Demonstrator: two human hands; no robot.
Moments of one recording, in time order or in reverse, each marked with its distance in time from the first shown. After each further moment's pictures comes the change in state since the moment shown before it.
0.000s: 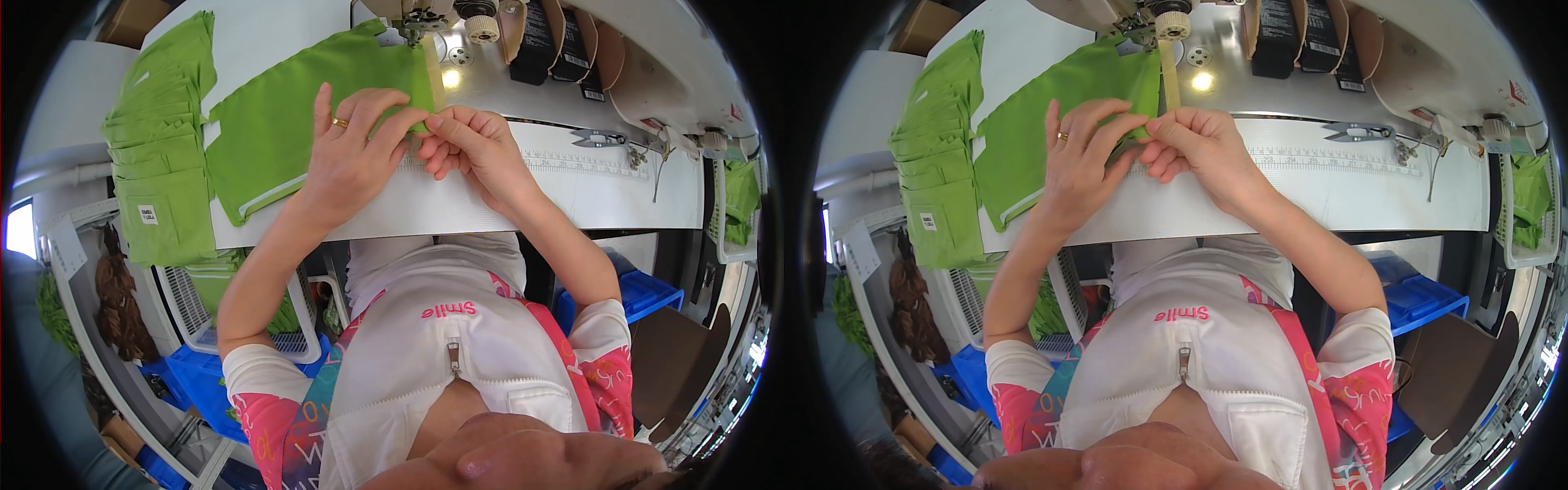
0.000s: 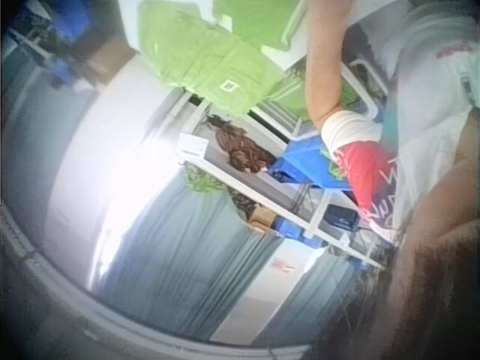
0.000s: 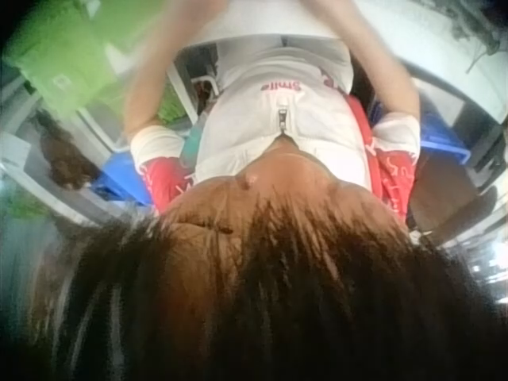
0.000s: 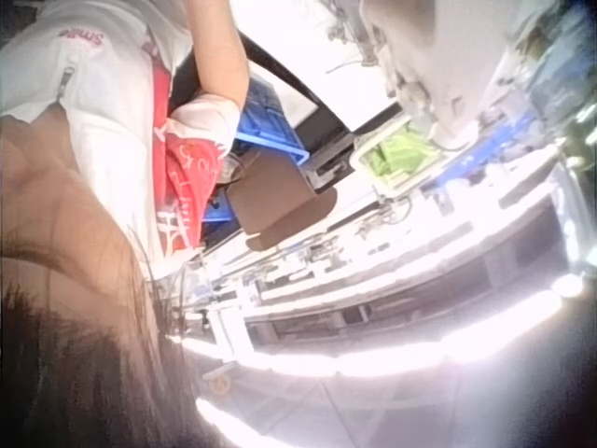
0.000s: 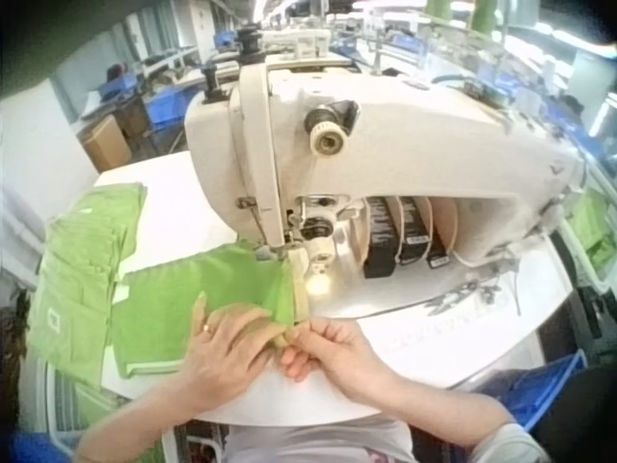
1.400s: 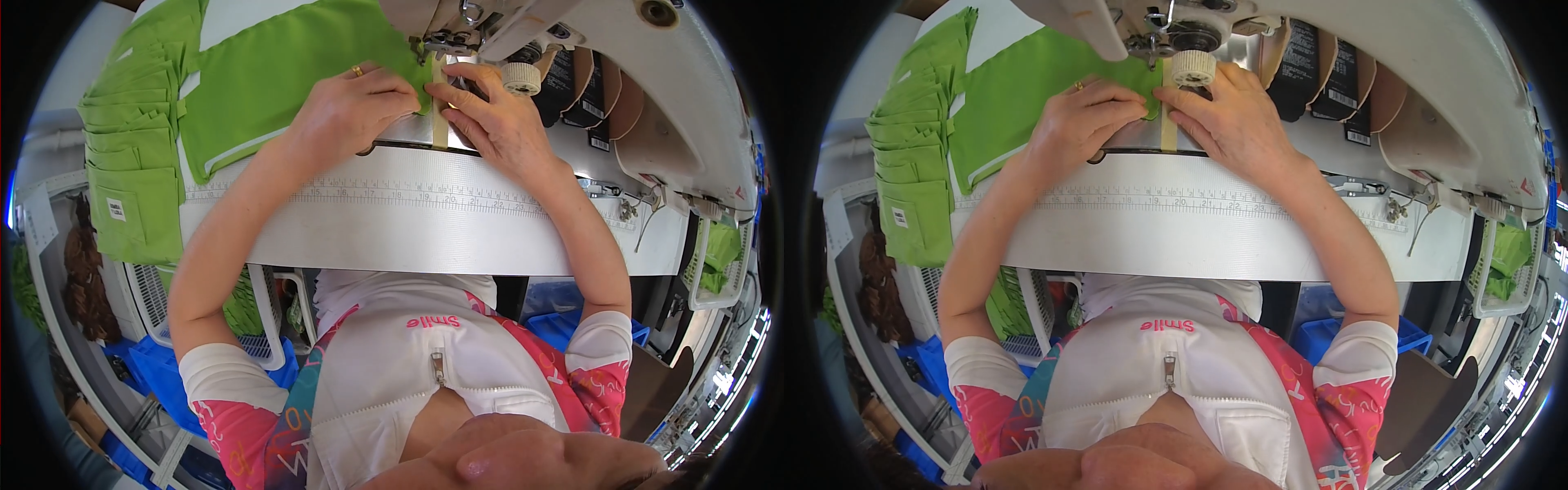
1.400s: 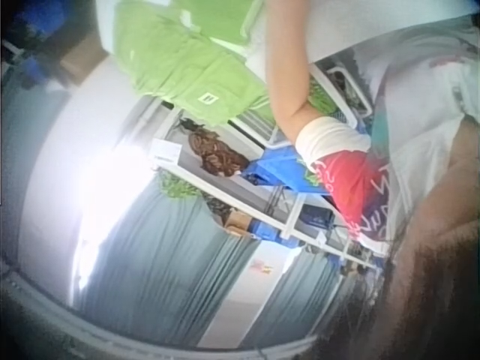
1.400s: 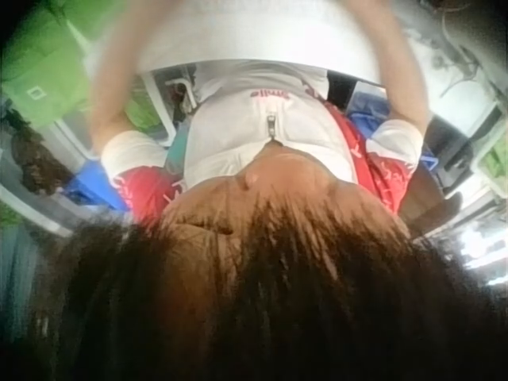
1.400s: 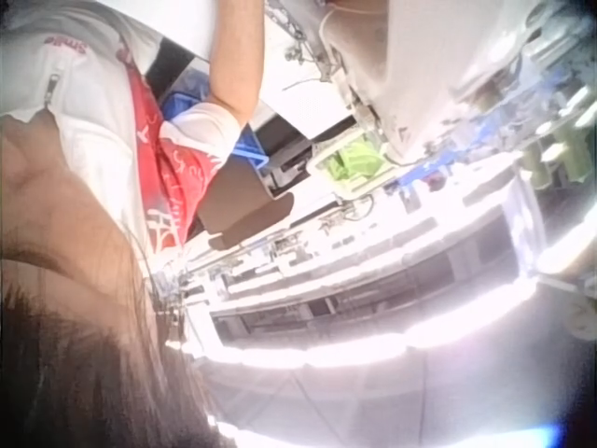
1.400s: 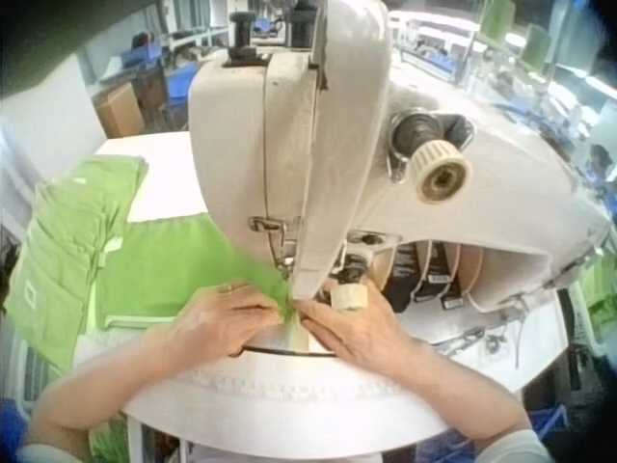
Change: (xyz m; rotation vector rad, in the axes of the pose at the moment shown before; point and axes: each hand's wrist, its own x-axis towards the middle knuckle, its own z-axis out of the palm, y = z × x) left_hand 0.035 -0.065 0.040 -0.301 0.024 0.128; right_hand 0.060 -0.031 -0.059 -1.598 -0.067 -0.864
